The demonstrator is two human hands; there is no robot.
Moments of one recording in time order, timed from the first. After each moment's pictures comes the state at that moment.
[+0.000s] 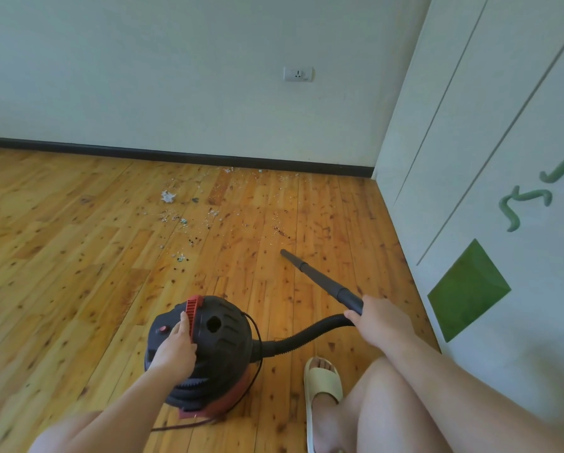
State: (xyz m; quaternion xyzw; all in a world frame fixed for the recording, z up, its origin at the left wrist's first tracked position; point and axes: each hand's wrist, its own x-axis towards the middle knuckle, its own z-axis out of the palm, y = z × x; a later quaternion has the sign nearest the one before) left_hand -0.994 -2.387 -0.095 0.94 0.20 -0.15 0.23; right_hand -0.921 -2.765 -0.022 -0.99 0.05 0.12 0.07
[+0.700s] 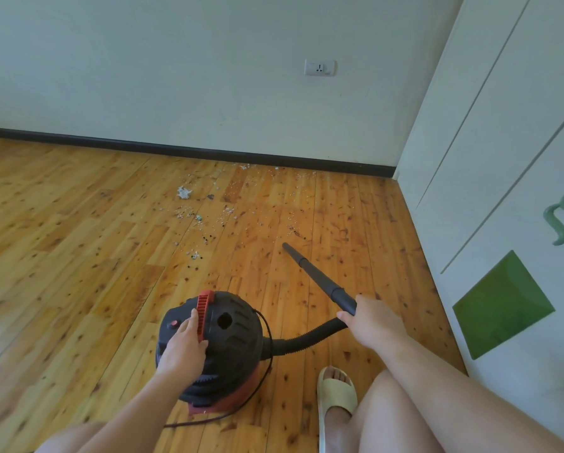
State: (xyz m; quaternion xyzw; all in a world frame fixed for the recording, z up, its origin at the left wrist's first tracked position) left_hand -0.982 -2.382 -0.088 0.93 0.23 -0.09 0.26; right_hand -0.890 -2.714 -0.031 -0.99 0.03 0.12 0.08
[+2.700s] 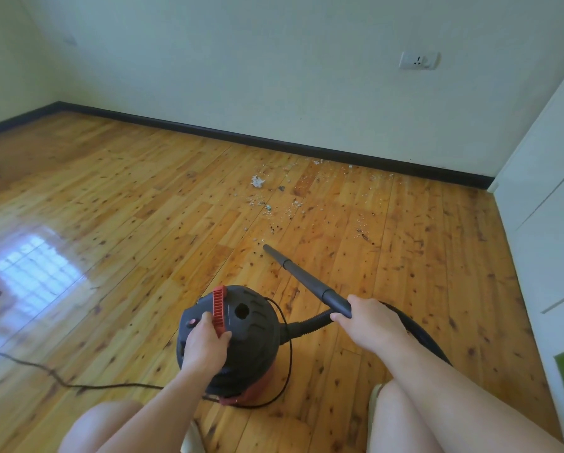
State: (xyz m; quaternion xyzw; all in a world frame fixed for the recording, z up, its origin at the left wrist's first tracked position) left_hand -1.027 -2.325 -0.086 0.85 0.41 -0.02 0.32; right_hand -0.886 -2.594 -0.032 -0.97 -0.18 0.13 0.10
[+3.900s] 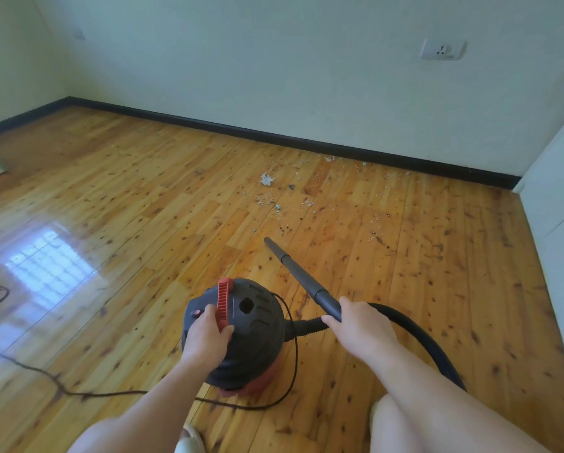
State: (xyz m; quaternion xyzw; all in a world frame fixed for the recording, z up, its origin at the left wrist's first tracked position) left_hand -0.990 -2.291 -0.083 0.87 0.39 -0.04 0.29; right_hand -0.860 -2.542 -0.052 -0.97 -0.20 0.11 0.09
